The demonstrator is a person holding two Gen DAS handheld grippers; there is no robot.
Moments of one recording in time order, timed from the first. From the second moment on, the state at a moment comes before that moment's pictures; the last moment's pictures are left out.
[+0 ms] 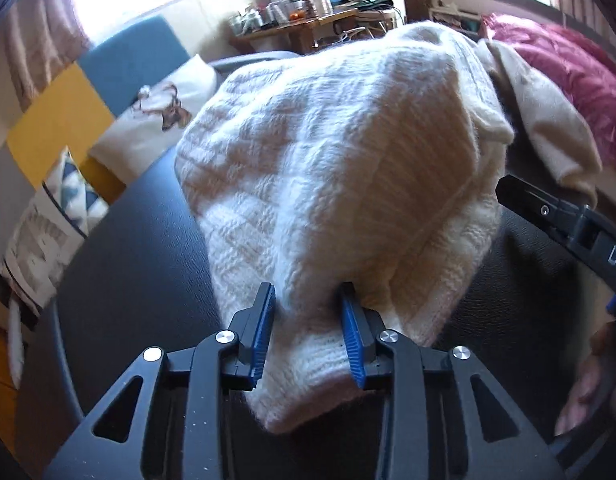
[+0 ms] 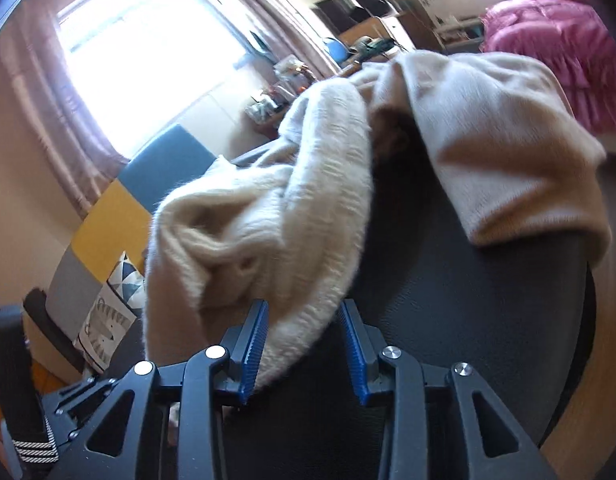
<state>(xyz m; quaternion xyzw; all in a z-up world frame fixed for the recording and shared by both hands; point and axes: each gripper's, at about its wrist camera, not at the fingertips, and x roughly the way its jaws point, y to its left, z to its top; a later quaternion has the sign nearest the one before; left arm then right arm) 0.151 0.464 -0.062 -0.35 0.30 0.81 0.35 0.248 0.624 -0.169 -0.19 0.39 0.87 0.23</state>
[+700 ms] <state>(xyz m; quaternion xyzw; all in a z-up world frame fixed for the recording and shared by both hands) 0.131 0.460 -0.075 -0.33 0.32 0.82 0.34 0.201 0.631 -0.107 -0.18 0.37 0.91 0.10</state>
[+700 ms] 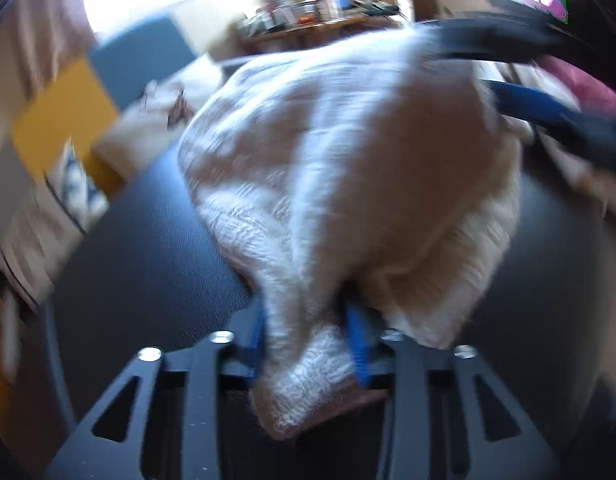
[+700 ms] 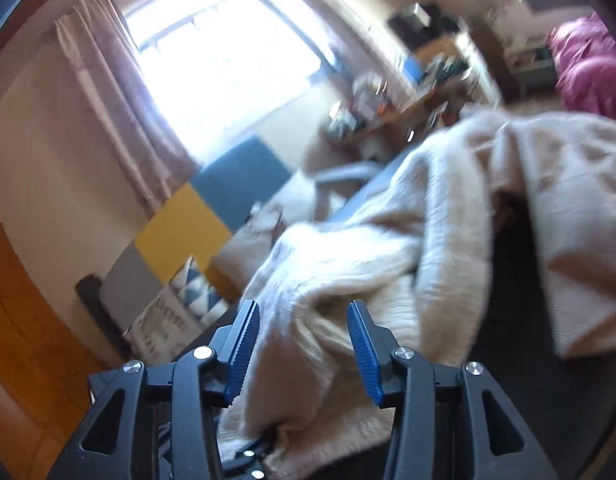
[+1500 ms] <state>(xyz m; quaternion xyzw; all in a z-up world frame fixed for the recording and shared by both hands) 0.101 0.238 0.060 -0.26 0.06 0.93 0.26 0.158 0.523 -0.001 -0.14 0.34 0.92 -0.11</state>
